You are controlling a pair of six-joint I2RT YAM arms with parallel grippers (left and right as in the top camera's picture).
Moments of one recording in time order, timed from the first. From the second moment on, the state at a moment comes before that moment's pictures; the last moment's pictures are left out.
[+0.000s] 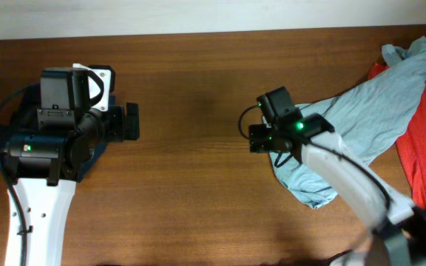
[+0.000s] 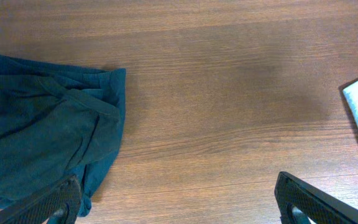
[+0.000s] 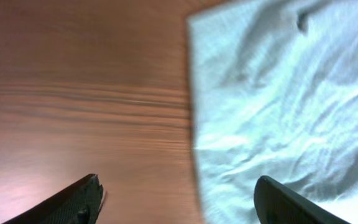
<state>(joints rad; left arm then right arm) -0.08 1.30 1.52 -1.10 0.01 -0.01 0.39 1.61 1.16 -0.78 0.11 0.36</state>
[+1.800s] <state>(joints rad) -0.12 1.34 1.52 -1.20 0.12 -0.01 0.61 1.49 1.17 -0.93 0.04 0.23</state>
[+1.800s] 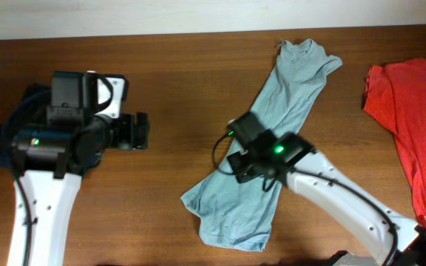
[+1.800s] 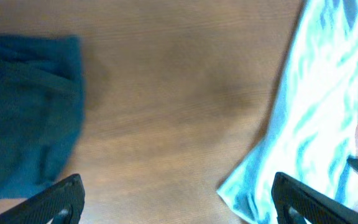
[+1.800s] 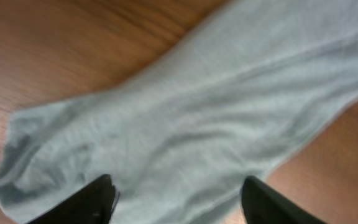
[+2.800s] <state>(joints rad) -0.56 1.99 1.24 -1.10 0.21 0.07 0.16 1.50 1.17 -1.07 -0.11 0.42</state>
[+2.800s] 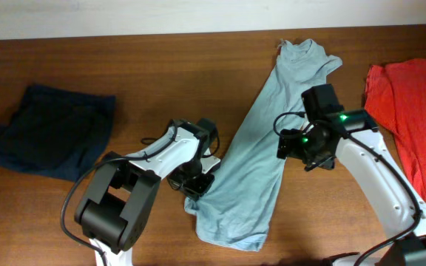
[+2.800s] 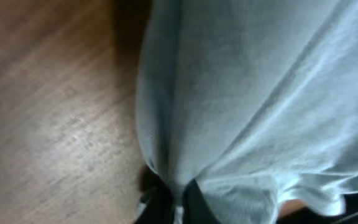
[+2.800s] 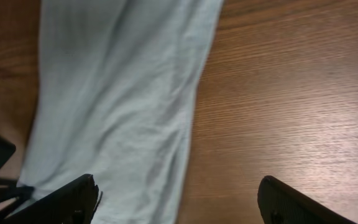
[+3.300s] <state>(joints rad) -0.54 1.85 1.73 -1.35 0.18 0.06 0.14 1.50 1.17 -1.15 -0.19 0.22</state>
